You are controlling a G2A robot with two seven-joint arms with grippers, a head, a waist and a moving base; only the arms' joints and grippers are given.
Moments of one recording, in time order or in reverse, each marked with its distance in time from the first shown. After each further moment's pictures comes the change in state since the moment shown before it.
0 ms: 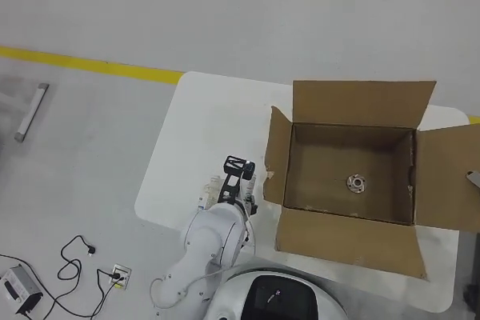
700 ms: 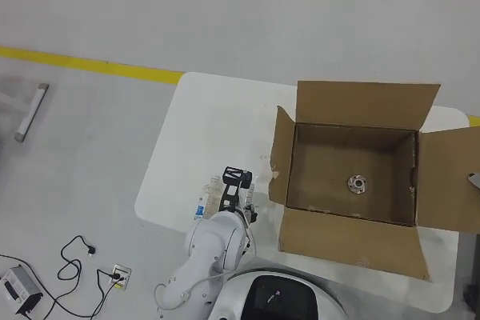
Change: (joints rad) left arm 0.042 0.001 -0.003 0.035 -0.008 0.041 0.044; right arm 0.000 0.011 0.000 0.031 0.010 -0.012 0.010
